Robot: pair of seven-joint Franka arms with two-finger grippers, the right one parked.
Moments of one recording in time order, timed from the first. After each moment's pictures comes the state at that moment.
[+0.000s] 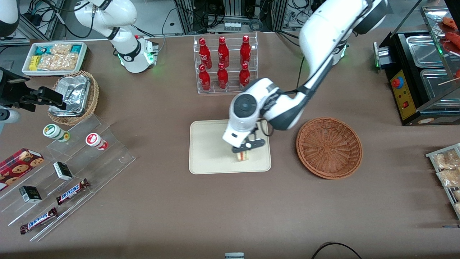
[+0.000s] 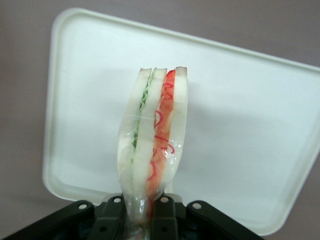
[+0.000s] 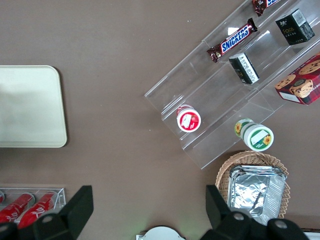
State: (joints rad) arm -0.47 0.73 -0.40 -1.39 0.18 2.01 -1.12
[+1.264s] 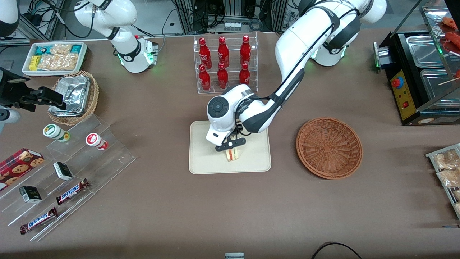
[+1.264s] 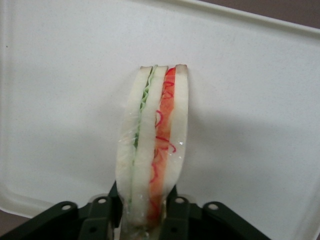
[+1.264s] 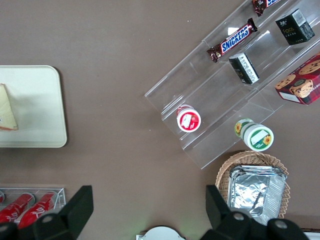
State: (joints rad) arm -0.60 0.89 -0.33 -1.26 0.25 2.01 -1.21
